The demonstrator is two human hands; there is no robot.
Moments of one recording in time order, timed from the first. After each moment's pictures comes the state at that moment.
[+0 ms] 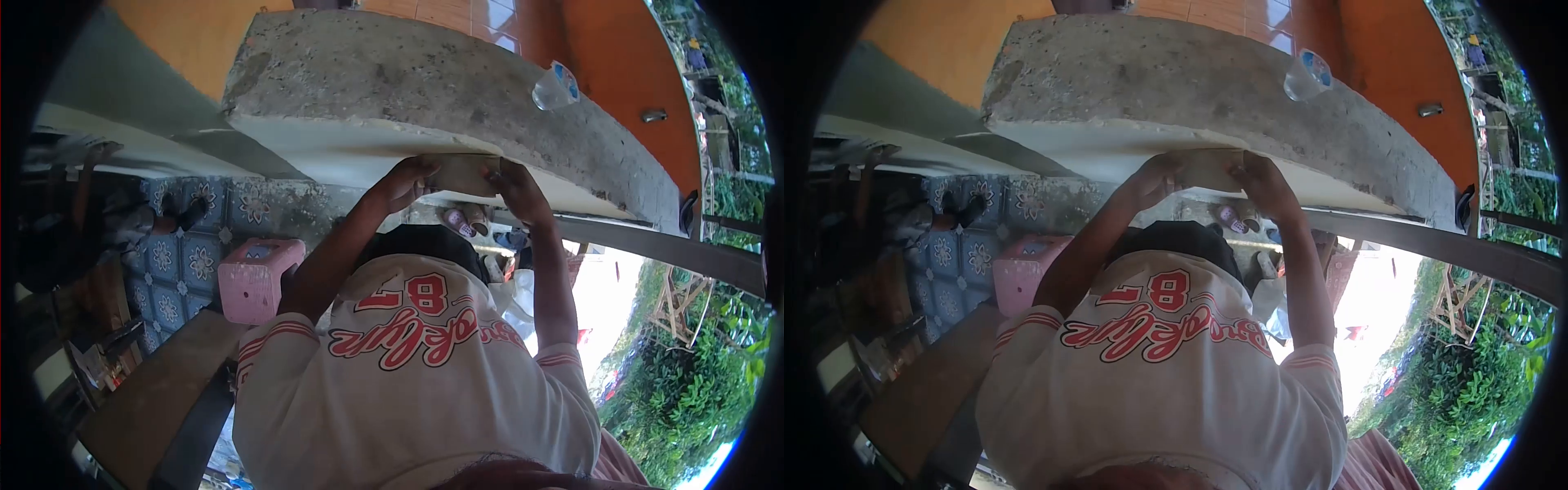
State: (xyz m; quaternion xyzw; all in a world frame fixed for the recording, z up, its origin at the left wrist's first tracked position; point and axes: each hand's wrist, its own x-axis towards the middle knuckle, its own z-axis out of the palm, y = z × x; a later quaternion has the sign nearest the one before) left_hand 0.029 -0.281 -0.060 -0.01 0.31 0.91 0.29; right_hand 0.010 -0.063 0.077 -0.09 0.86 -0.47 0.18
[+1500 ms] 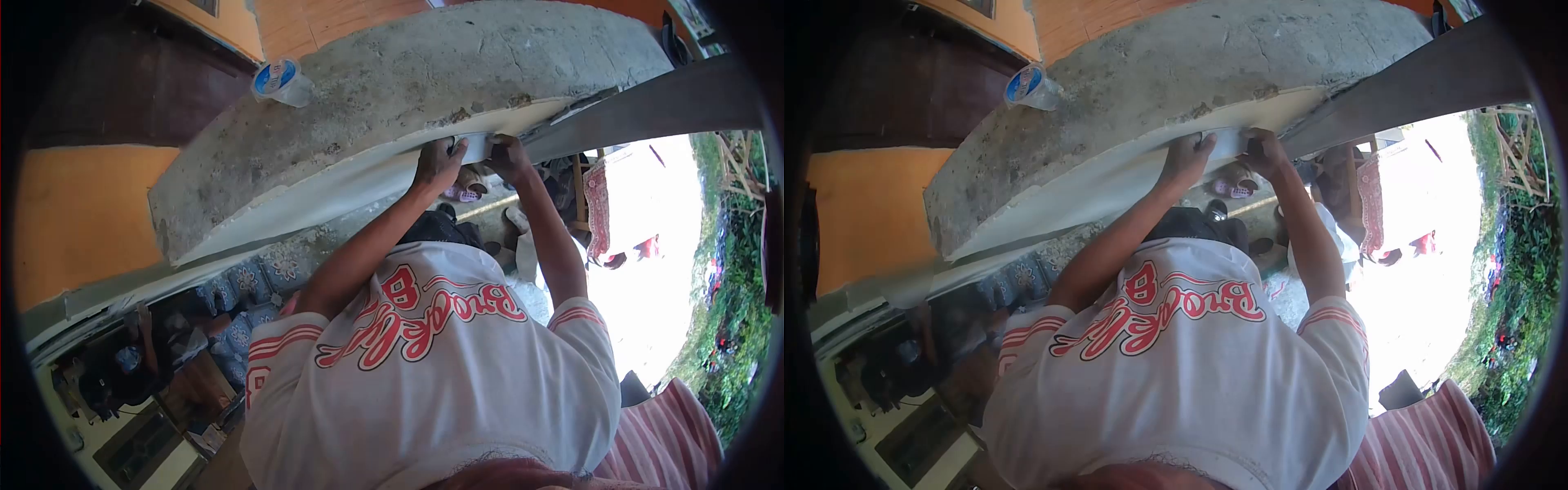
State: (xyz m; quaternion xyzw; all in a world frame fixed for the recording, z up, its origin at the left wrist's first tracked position) left_hand -0.013 0.075 -0.020 0.12 0.84 0.50 0.16; right_hand 0.008 0.285 -0.121 0.23 0.32 -0.91 0.16
